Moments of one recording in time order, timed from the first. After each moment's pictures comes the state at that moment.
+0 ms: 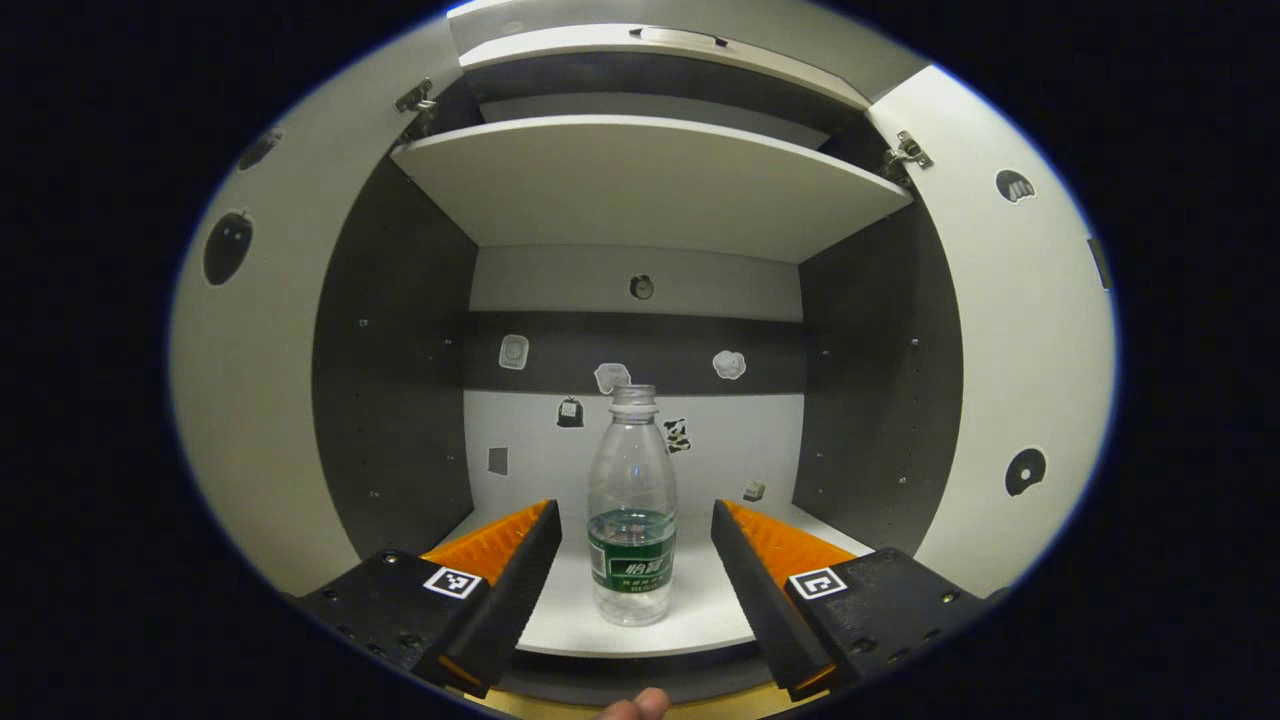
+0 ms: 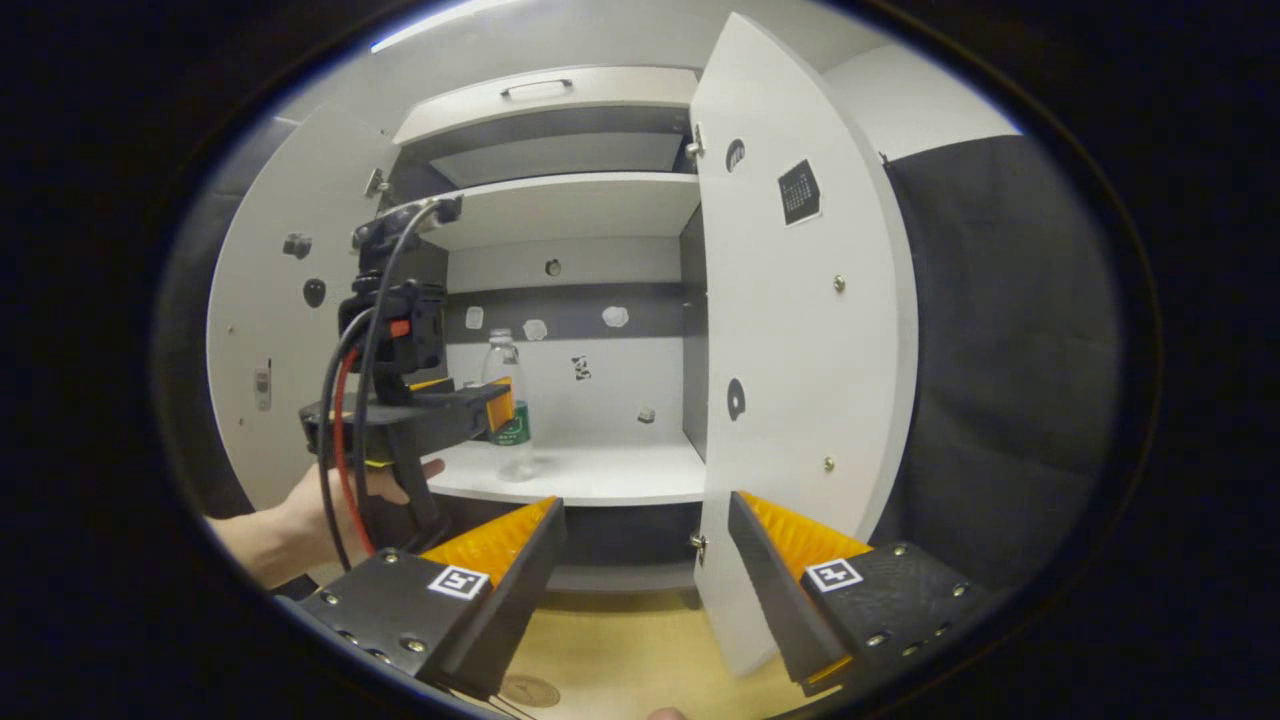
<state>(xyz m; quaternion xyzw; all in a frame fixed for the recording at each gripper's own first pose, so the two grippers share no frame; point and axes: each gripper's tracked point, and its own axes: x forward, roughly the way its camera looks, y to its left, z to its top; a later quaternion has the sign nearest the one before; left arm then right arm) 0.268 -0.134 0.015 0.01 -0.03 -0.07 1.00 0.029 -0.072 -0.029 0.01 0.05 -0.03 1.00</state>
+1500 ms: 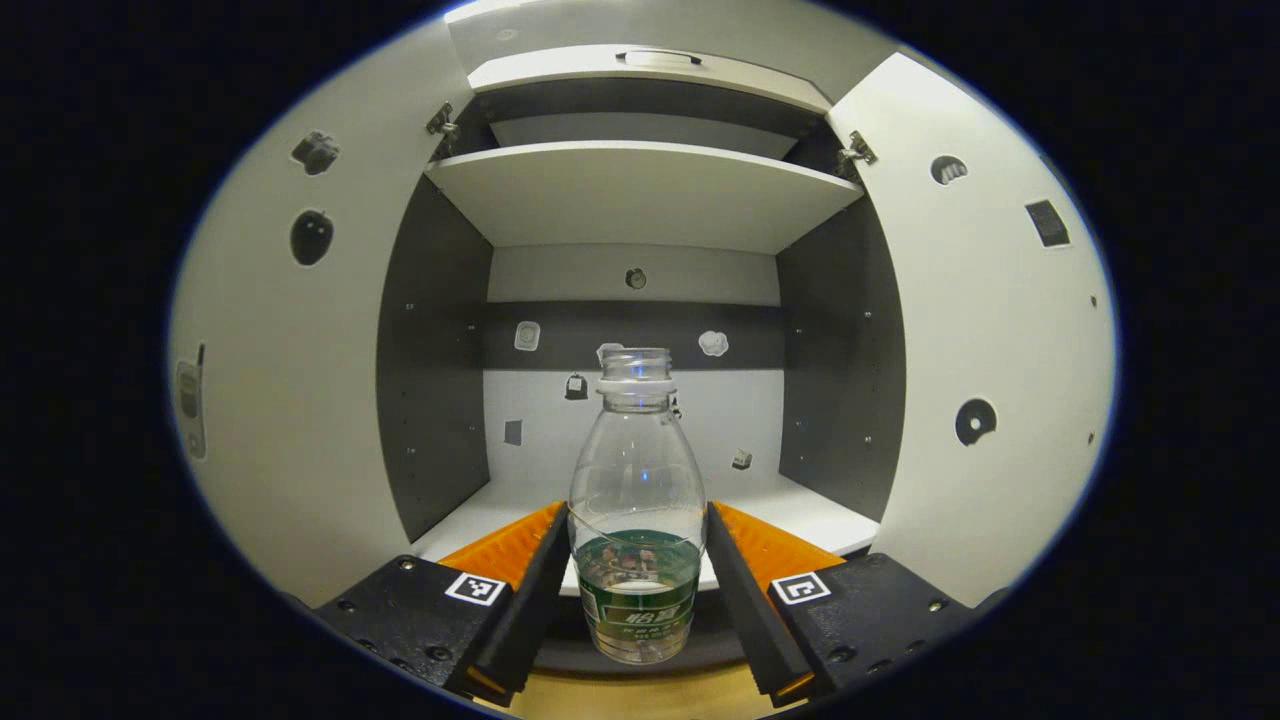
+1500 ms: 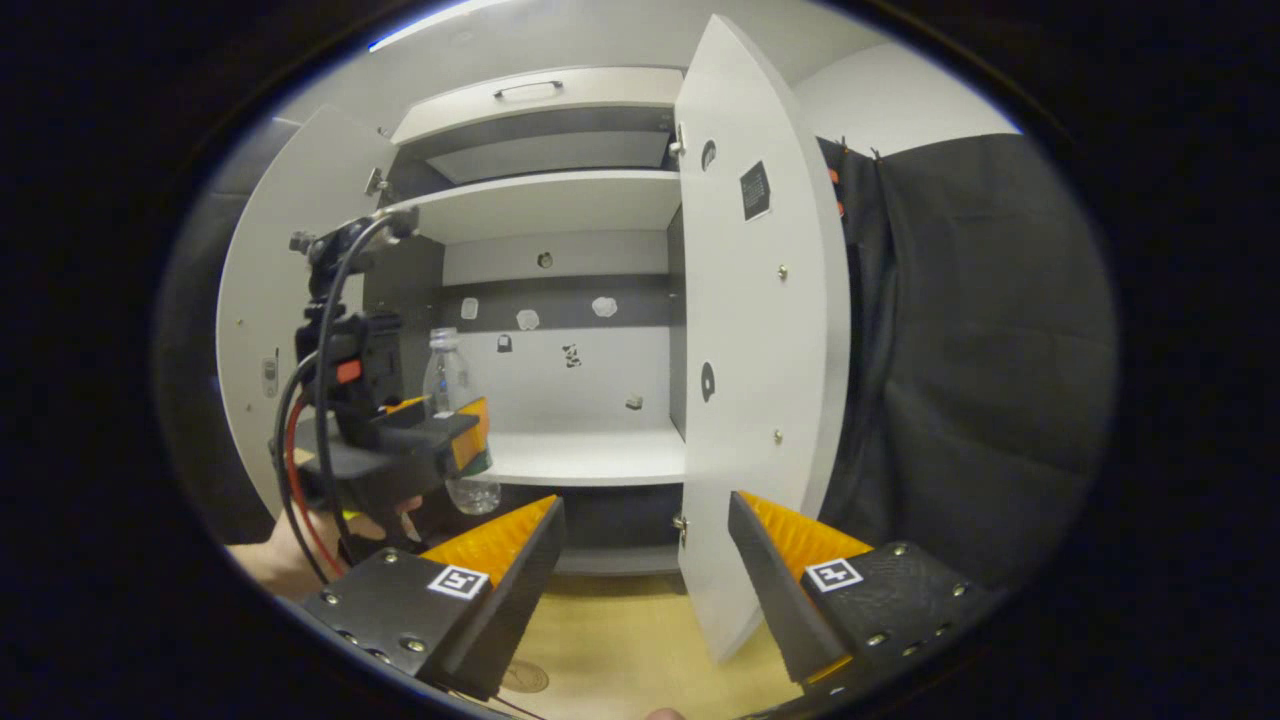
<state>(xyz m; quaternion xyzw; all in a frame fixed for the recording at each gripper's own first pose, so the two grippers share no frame) 0.173 -0.130 -0.030 0.03 -0.02 -0.06 1.00 -0.009 -0.090 -0.038 0.01 0.07 -0.04 1.00</state>
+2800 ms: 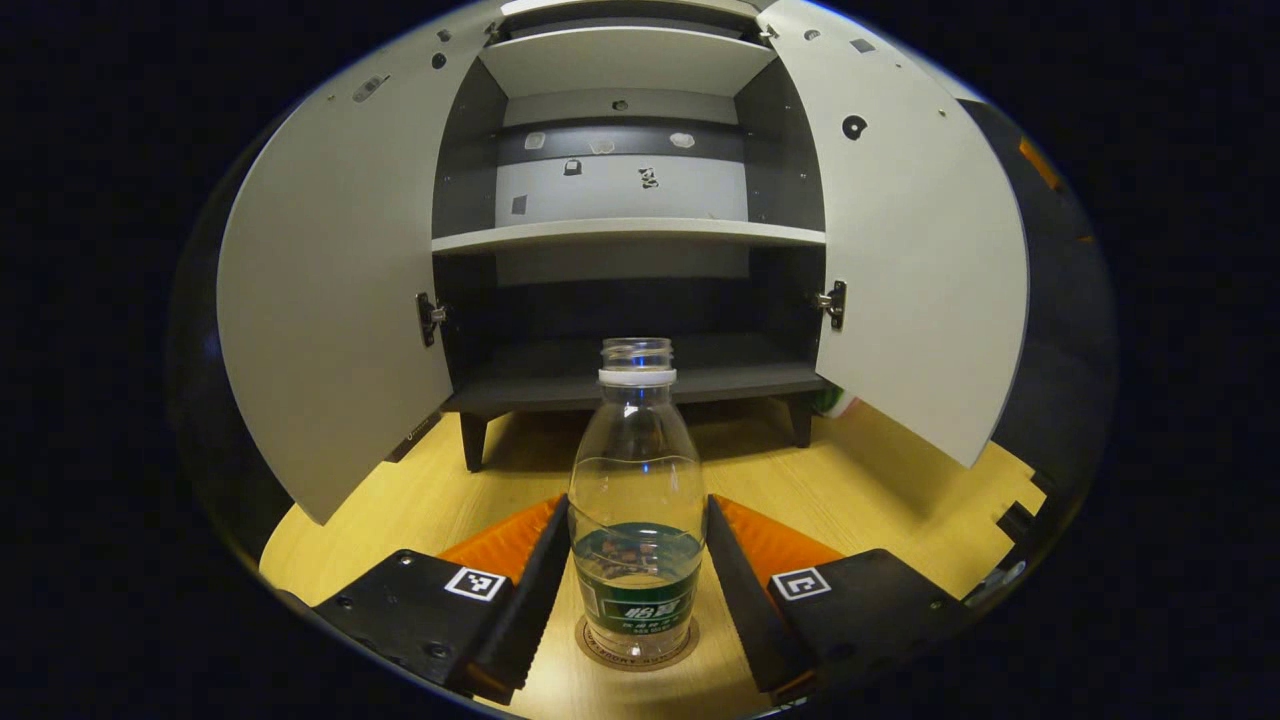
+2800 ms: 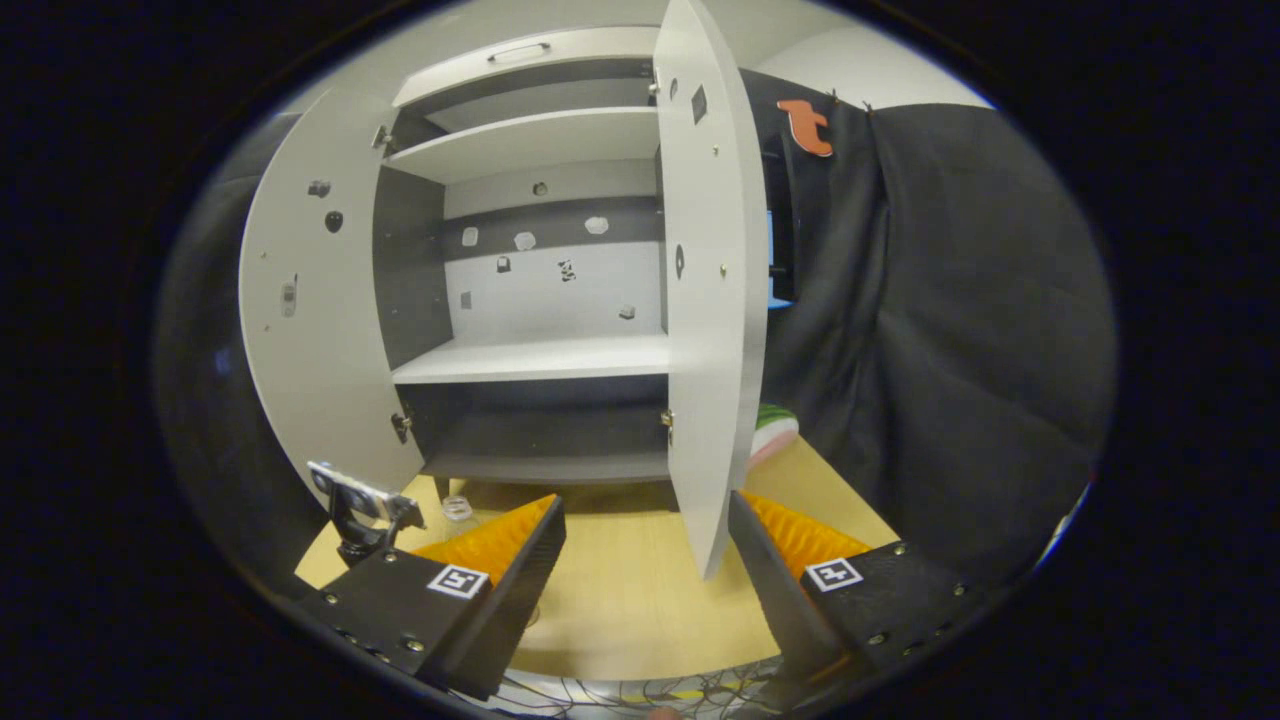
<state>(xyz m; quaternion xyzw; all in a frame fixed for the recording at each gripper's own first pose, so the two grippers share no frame) 0.022 -0.124 -0.315 0.04 0.16 -0.06 0.98 -0.076 -0.107 -0.123 0.02 0.18 -0.03 0.98</state>
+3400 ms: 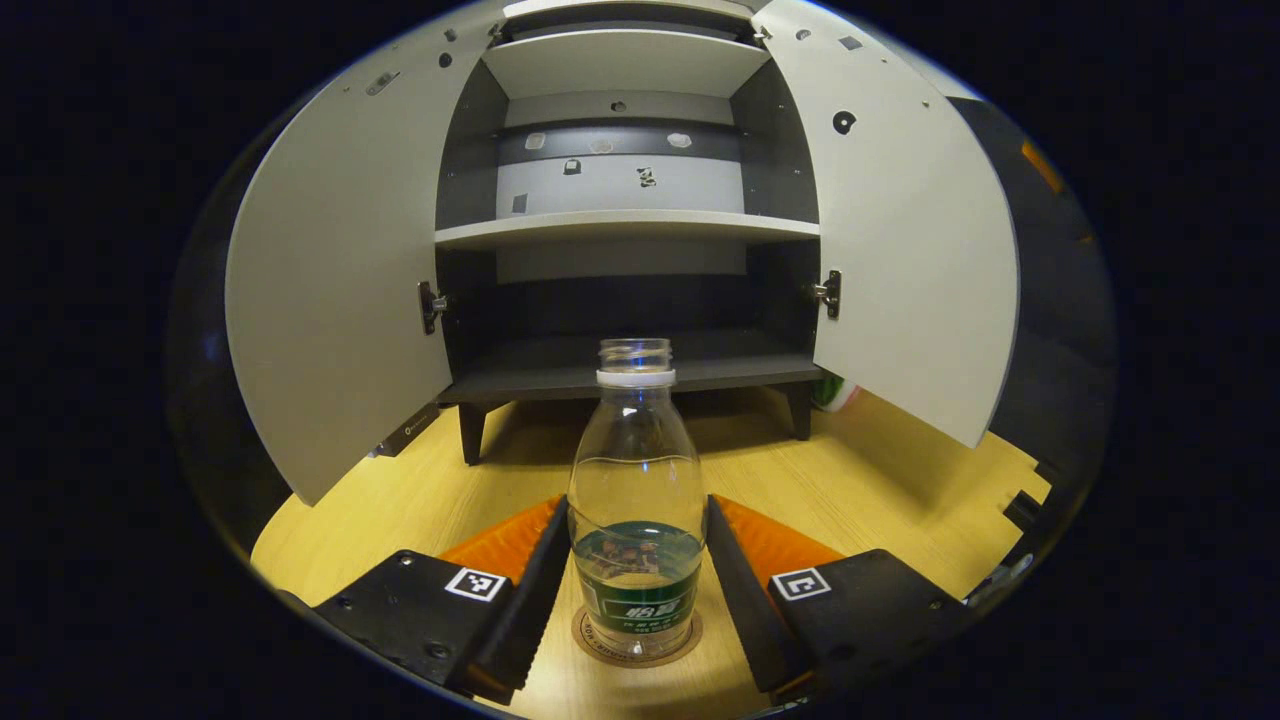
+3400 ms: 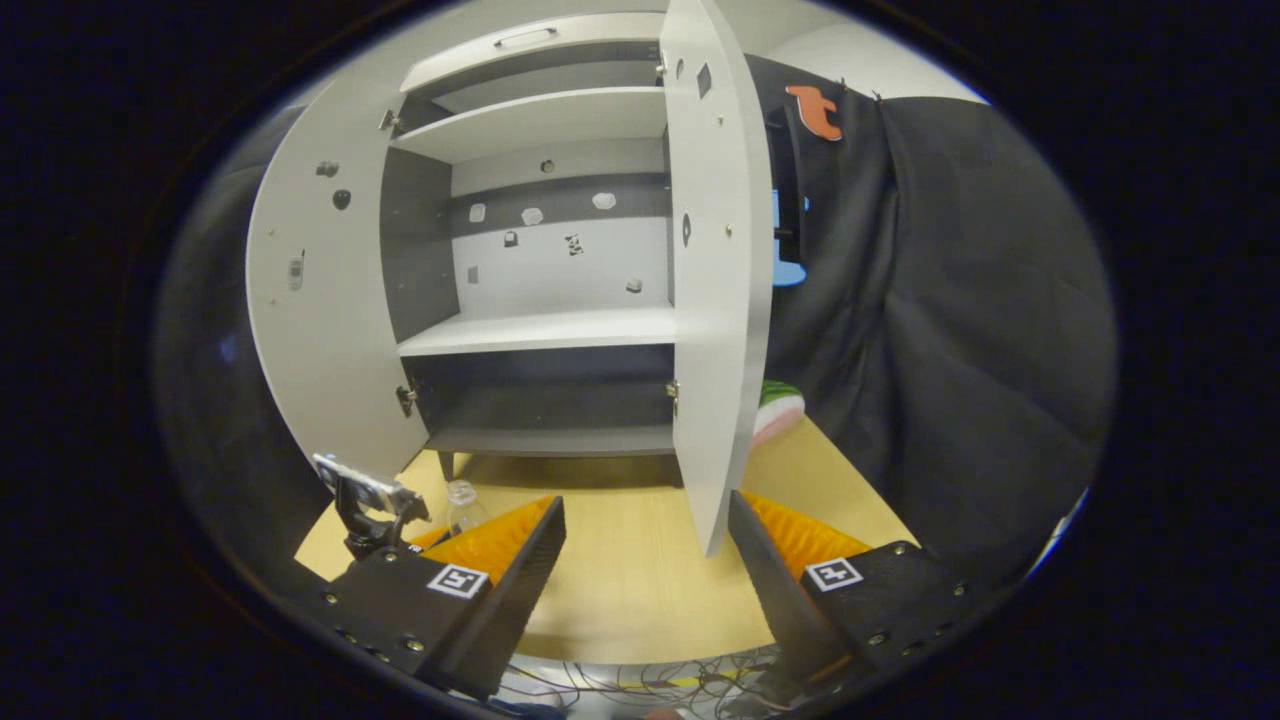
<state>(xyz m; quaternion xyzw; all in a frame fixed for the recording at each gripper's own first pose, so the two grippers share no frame) 0.010 -0.122 -0.328 0.05 0.16 -0.06 0.98 -0.086 -0.105 -0.141 0.01 0.20 -0.02 0.98</state>
